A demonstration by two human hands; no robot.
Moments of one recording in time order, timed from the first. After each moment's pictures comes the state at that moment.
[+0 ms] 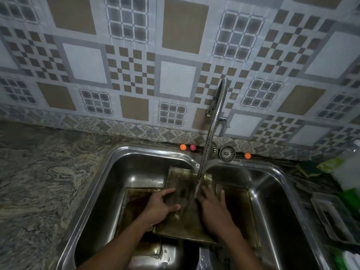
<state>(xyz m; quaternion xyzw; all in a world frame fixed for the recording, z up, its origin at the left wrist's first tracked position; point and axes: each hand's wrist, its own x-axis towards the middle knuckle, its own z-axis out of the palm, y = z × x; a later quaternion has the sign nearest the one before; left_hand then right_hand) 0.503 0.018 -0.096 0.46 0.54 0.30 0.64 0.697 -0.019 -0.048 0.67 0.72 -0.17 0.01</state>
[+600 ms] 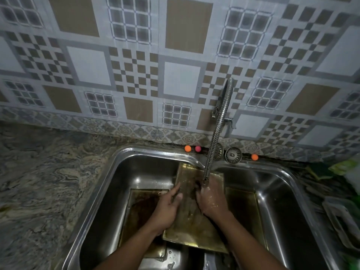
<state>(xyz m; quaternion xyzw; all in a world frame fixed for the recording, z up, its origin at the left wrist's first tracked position) 0.514 0.016 -0.097 0.50 0.52 0.34 0.60 0.697 0.042 -0.083 0.65 0.73 -0.06 -0.19</state>
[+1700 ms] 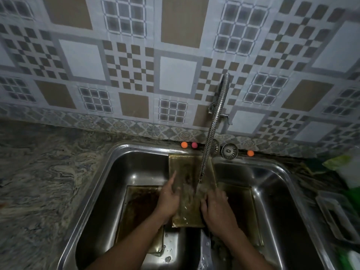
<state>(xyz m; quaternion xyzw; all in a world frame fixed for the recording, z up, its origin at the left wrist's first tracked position) 0.541 0.031 -0.103 0.47 0.56 0.40 0.56 0.711 -0.022 -0.070 0.70 0.69 -0.12 -0.10</state>
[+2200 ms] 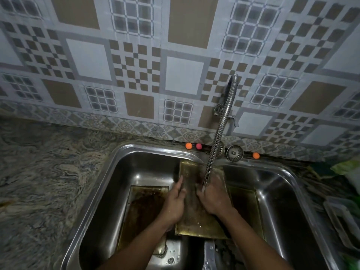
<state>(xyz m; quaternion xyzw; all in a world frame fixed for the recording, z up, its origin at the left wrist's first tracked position) 0.543 0.026 -0.108 0.45 0.53 0.40 0.59 0.700 0.042 -0.068 0.65 0.74 -0.10 -0.14</state>
